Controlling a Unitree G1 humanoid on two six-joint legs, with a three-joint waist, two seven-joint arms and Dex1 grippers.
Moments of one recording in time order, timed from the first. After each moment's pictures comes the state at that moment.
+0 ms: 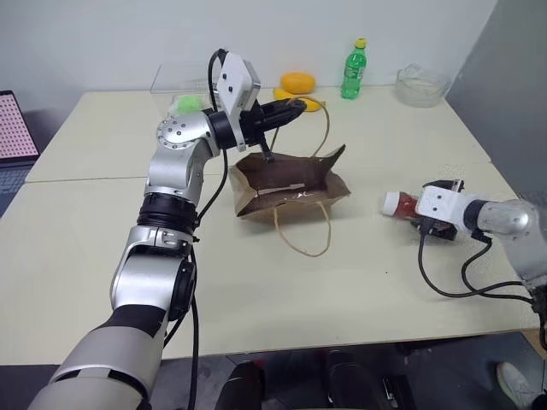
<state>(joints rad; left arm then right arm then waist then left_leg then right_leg) -1.12 0.37 0.01 0.63 -0.26 0.01 -1.07 -0.45 -0.96 0.10 0.07 -0.17 0.17 0.86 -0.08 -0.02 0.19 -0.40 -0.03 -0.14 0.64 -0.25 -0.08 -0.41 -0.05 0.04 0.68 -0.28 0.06</state>
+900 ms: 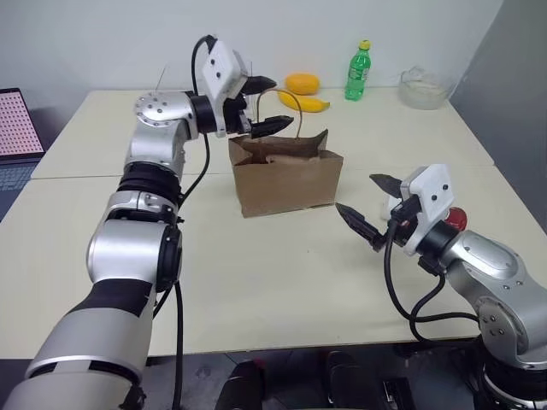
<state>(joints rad) -1.27 0.50 0.02 0.92 -0.16 -0.12 -1.22 -0.29 -0.46 -0.09 -0.76 0.41 0.89 0.44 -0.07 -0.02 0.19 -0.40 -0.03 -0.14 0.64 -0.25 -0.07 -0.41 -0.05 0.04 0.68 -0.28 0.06</state>
